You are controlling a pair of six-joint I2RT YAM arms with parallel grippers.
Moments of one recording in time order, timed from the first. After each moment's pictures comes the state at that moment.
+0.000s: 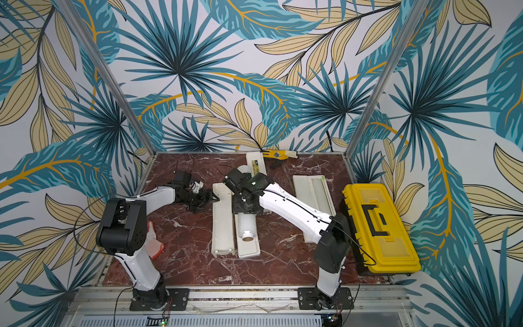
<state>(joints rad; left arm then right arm) -0.08 1.80 1.12 -0.46 0.60 -0.55 0.86 1.86 1.83 -1.15 0.15 0.76</state>
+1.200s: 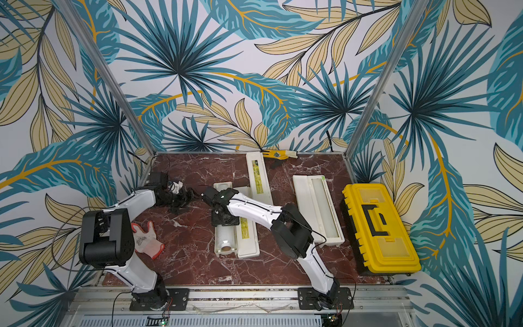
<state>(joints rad) 0.11 1.69 1.05 -0.54 0.61 -0.48 0.95 2.19 1.86 -0.96 0.08 0.83</state>
